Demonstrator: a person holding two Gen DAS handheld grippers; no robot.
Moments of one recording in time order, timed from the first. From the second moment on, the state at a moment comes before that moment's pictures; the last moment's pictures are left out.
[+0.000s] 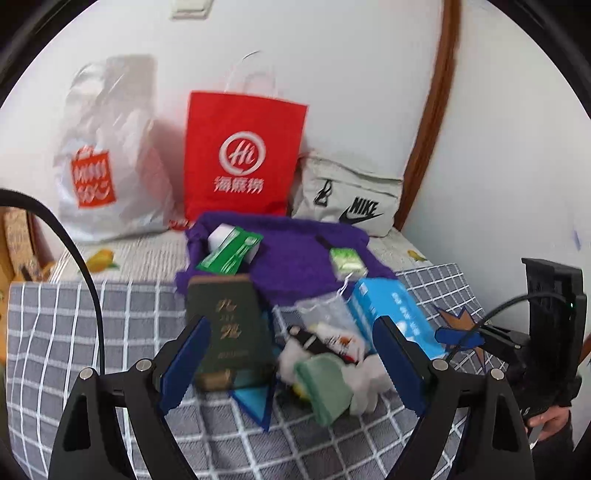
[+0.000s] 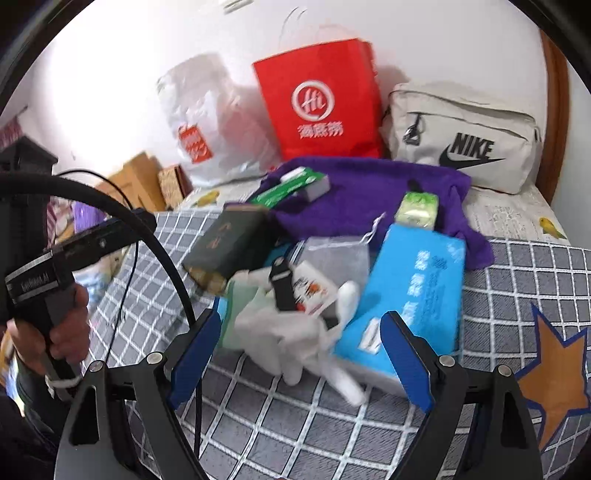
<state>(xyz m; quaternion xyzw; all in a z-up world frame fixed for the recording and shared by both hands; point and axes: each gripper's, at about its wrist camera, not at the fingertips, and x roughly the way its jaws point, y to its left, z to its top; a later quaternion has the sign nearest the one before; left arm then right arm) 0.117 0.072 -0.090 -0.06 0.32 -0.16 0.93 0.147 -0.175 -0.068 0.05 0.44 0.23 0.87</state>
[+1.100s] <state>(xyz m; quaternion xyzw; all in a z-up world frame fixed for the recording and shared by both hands) 0.119 0.097 -0.156 -0.06 0.42 -0.13 0.90 0.153 -0.119 -0.092 -0.04 0.47 0.27 0.84</state>
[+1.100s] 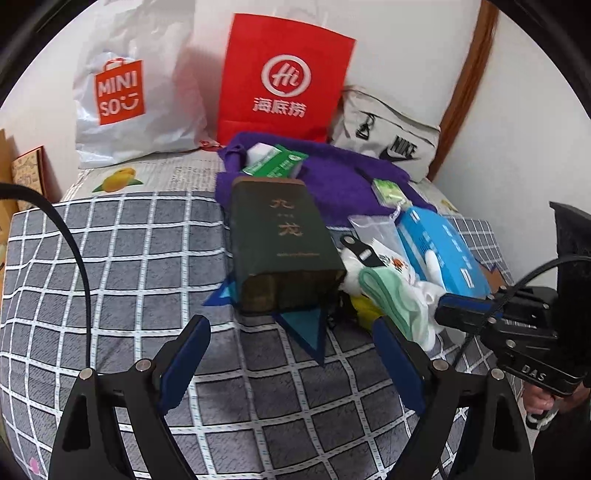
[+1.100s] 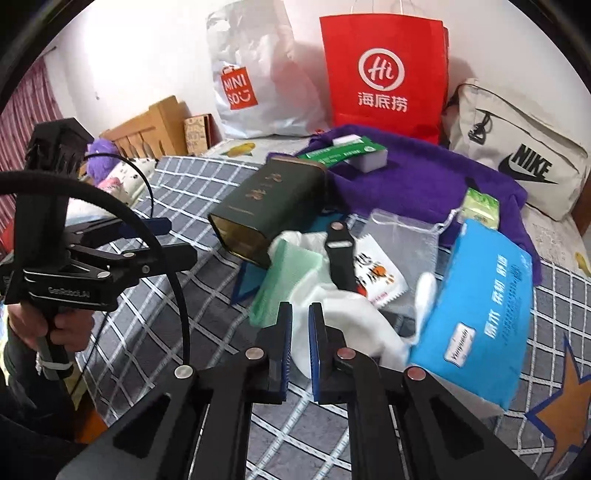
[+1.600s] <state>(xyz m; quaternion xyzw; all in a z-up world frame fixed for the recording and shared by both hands) 0.117 0.094 -0.155 -0.04 0.43 -0.13 0.89 0.175 -0.092 -0.126 -0.10 0.48 0.29 0.82</state>
